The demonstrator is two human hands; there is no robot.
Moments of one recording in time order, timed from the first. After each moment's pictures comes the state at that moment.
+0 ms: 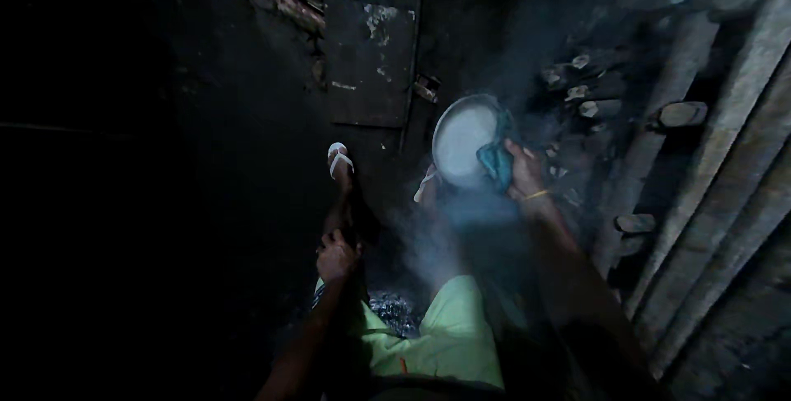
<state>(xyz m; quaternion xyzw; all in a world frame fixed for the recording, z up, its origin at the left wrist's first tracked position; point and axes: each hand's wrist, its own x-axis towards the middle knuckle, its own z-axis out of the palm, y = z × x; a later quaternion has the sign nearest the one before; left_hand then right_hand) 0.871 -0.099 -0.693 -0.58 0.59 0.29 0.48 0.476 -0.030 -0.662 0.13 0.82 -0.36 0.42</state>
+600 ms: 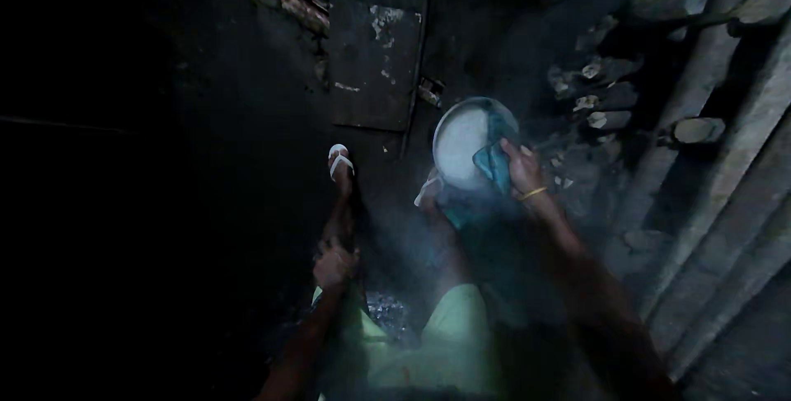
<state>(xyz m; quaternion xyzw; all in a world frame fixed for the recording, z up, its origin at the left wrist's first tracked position) 0.871 -0.100 -0.702 -0.60 0.55 0.30 0.49 0.466 -0.051 -0.677 0.05 0.87 -0.25 0.43</state>
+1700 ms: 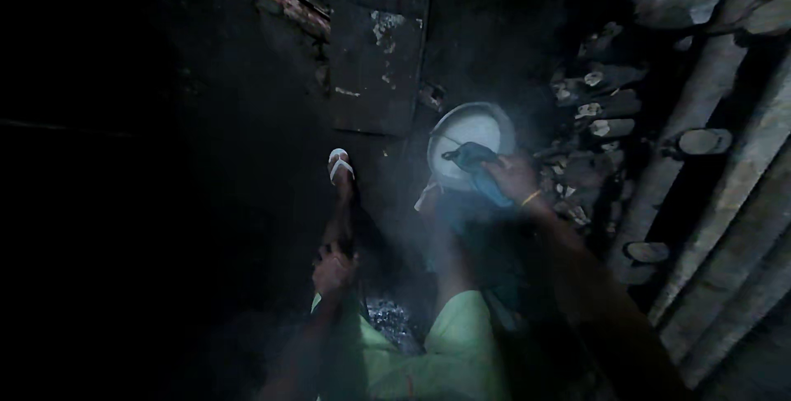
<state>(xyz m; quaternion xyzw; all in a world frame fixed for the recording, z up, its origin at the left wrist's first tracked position) 0.861 -0.099 -0.702 -0.61 0.55 0.29 0.50 0.445 -0.053 -0.694 -0.23 0.84 0.06 0.49</state>
